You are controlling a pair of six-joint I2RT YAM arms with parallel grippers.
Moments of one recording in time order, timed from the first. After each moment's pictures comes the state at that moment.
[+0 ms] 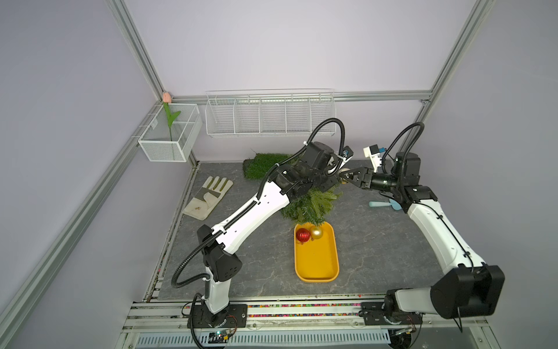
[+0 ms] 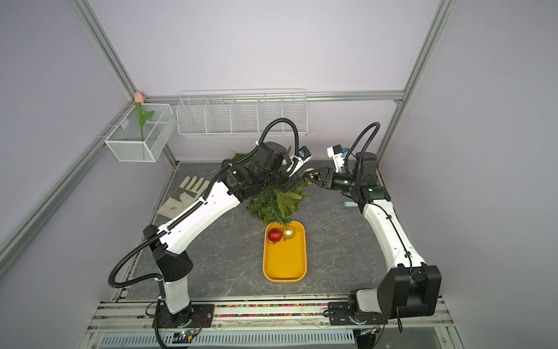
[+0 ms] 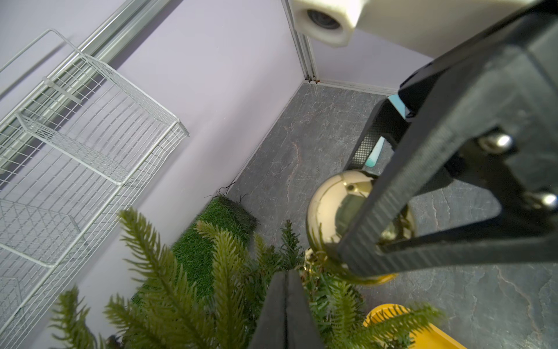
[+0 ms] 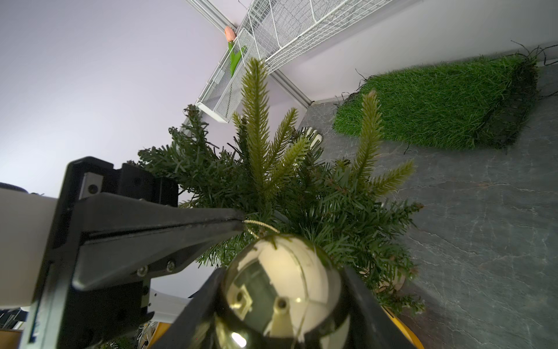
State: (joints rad) left arm -0.95 1.91 2.16 -0.76 -0.14 0.35; right arm 0.08 1.37 1.26 -0.31 -1.00 0.50
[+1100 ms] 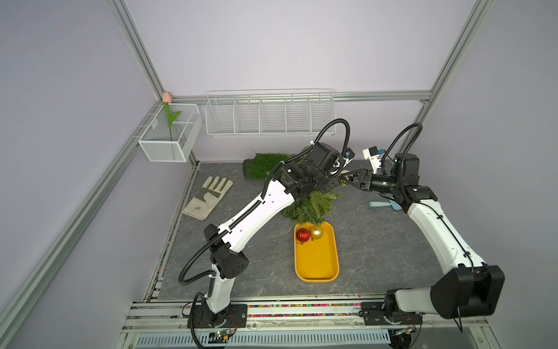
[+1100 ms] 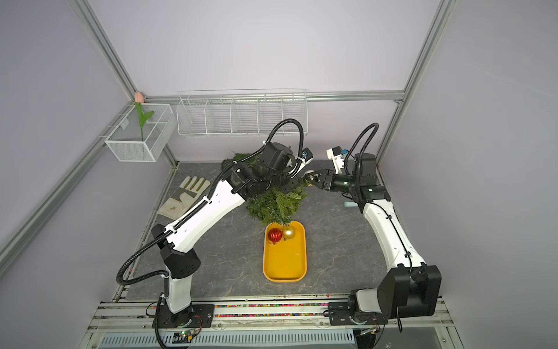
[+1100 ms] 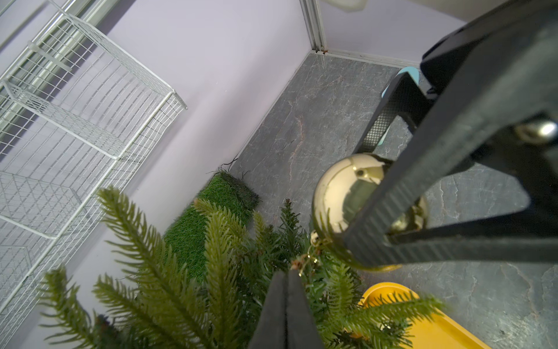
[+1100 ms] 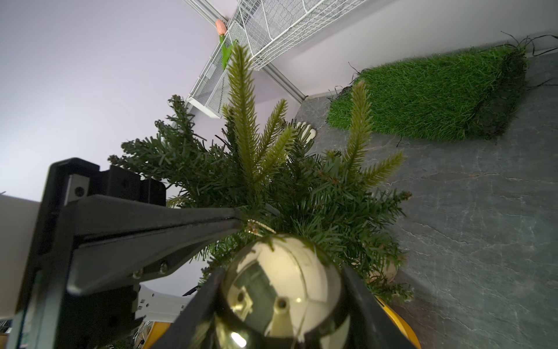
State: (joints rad) left arm -0.97 1.98 2.30 -0.93 -0.22 0.31; right arm 0.08 1.37 1.26 -0.37 -0.97 0.46
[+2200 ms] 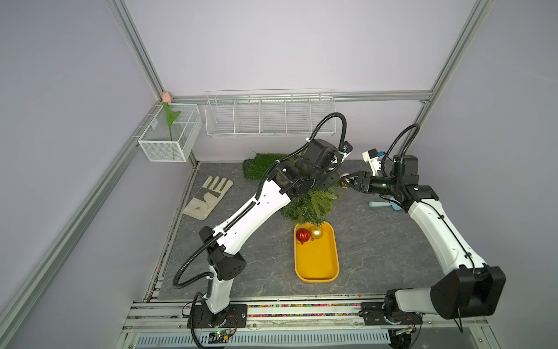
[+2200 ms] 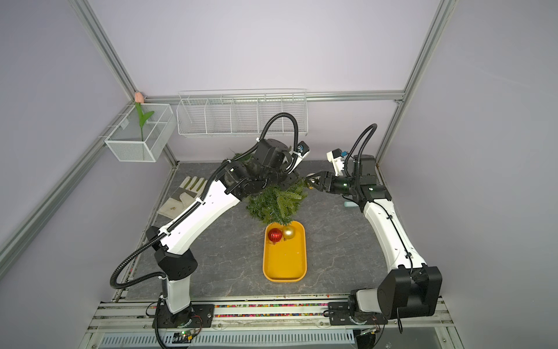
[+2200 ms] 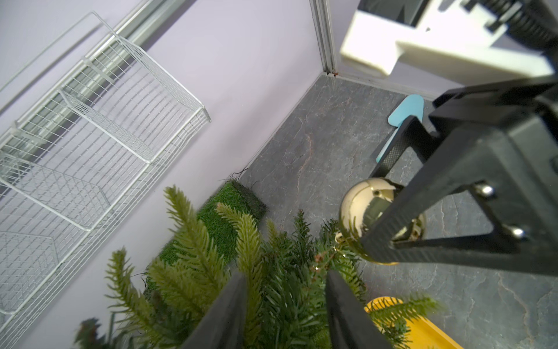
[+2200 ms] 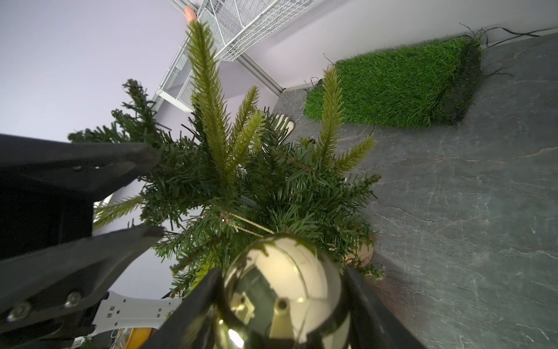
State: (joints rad) left arm -0.98 1.93 2.31 -0.89 -0.24 0.28; right arm 0.09 1.37 1.28 -0.48 -0.89 0.38
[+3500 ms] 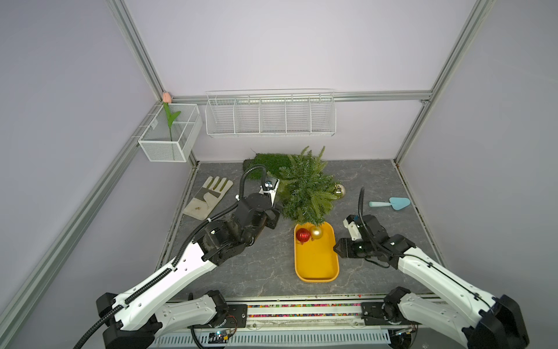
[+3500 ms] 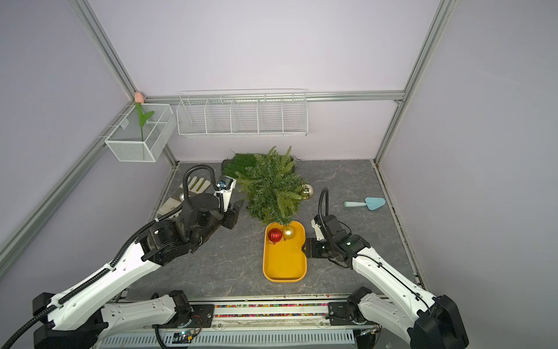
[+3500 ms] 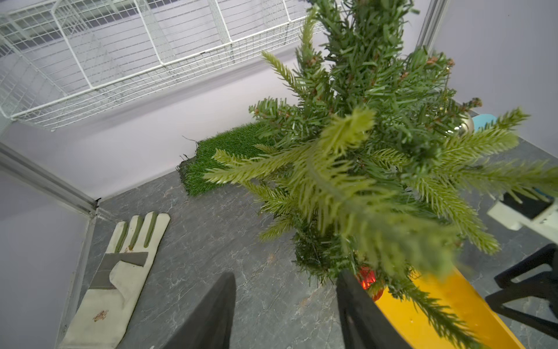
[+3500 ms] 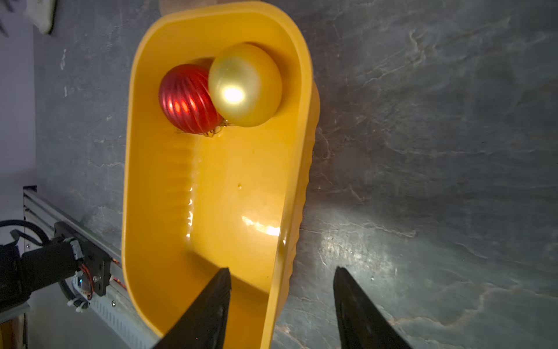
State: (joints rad) left arm -0.95 1.05 1.21 -0.63 -0.50 -0.12; right arm 0.57 1.03 0.62 -0.61 -0.22 0.54
